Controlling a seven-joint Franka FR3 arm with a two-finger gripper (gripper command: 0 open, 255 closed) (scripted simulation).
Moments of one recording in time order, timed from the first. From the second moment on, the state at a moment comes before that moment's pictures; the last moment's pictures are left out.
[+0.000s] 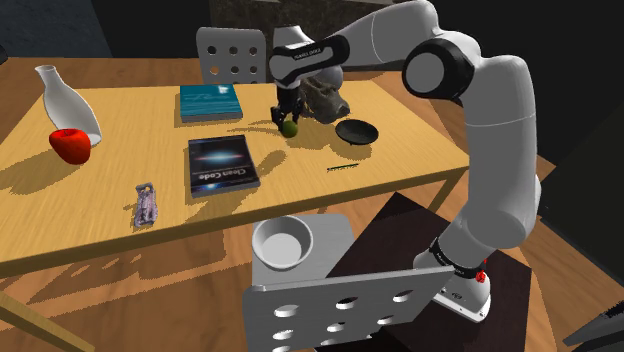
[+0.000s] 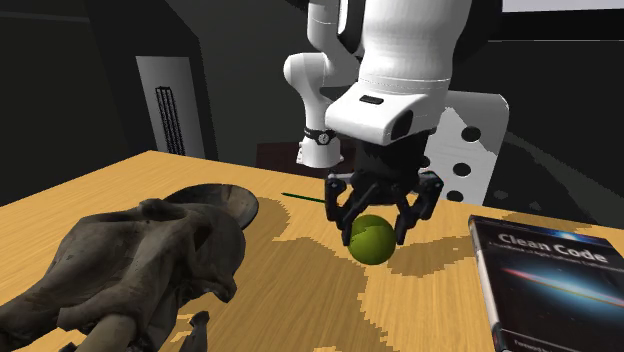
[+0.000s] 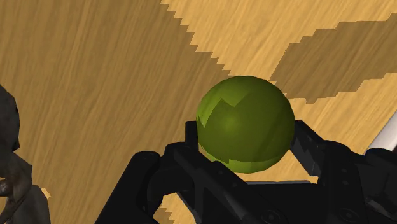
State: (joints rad) arm -0.05 0.59 -0.02 -1.45 -0.02 1.99 0.02
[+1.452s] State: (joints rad) arm -0.15 0.39 -0.07 -1.59 -0.02 1.92 -0.13
